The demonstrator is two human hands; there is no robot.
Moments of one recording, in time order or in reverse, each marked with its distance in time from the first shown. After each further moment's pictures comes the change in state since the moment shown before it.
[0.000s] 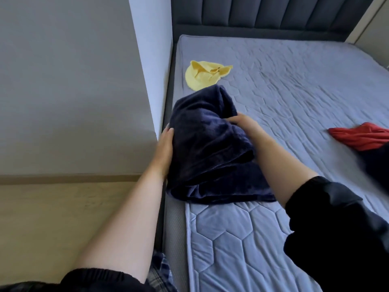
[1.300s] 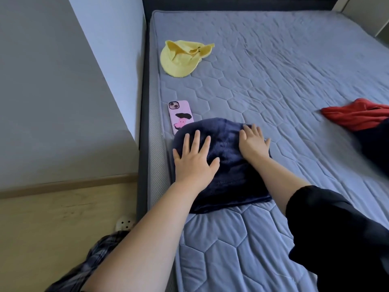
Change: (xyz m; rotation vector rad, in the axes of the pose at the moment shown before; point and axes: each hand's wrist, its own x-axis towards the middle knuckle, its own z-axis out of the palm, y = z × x) left_hand 0.007 -0.071 0.088 1.377 -0.222 0.257; right_hand 0.054 0.132 -0.064 -0.844 0.380 0.073
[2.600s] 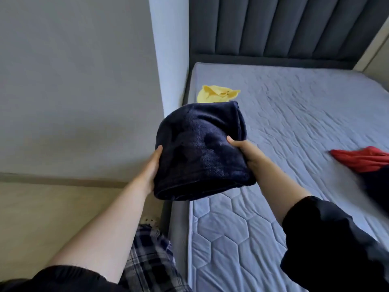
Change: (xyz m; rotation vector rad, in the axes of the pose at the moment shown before) left_hand -0.090 -0.101 -0.102 -1.549 0.065 -0.499; right_hand -0.108 -0.102 -0.085 1.169 -0.551 0.083
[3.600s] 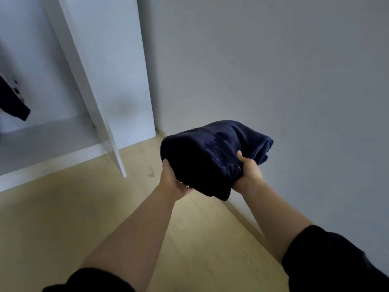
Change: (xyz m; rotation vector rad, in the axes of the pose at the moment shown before) left_hand -0.153 0.157 -0.544 -0.923 0.561 0.319; right_hand 0.011 0.069 0.681 0.046 -0.462 0.478
